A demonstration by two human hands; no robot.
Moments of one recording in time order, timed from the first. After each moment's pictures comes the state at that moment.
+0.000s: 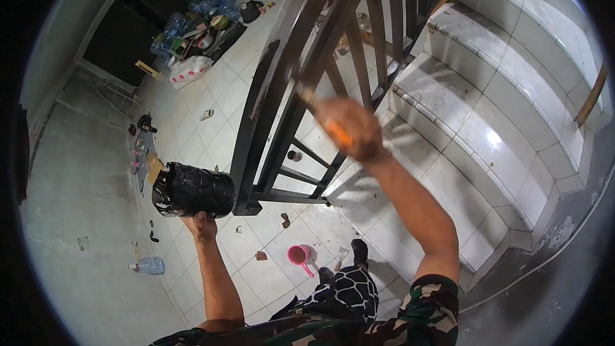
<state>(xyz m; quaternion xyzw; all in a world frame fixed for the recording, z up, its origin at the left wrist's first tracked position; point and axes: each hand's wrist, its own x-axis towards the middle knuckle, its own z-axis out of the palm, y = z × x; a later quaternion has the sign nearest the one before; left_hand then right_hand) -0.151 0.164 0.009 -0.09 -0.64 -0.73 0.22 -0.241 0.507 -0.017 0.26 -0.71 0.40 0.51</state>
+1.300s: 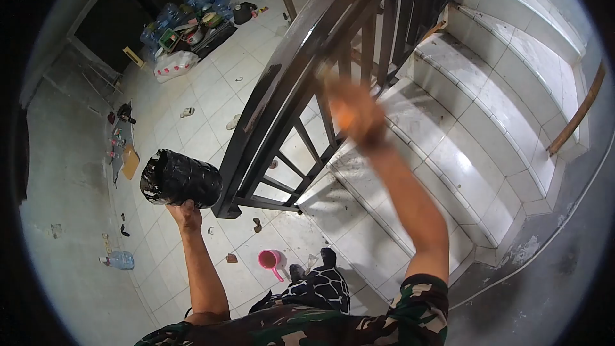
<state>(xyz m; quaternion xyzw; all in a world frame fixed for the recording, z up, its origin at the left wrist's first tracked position) -0.161 0.162 0.008 -0.08 -0.65 -0.72 0.25 -0.257 0.549 0.027 0.28 -0.74 0.31 0.53</state>
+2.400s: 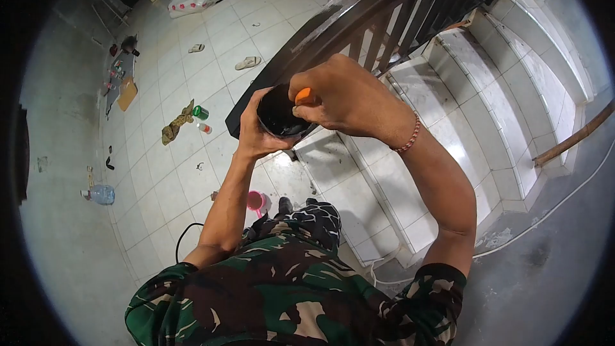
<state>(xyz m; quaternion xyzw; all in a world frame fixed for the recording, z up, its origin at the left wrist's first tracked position) -0.129 0.251 0.042 -0.28 -0.78 -0.51 0.23 -0.137 0.458 0.179 0.43 -0.85 0.29 0.02</state>
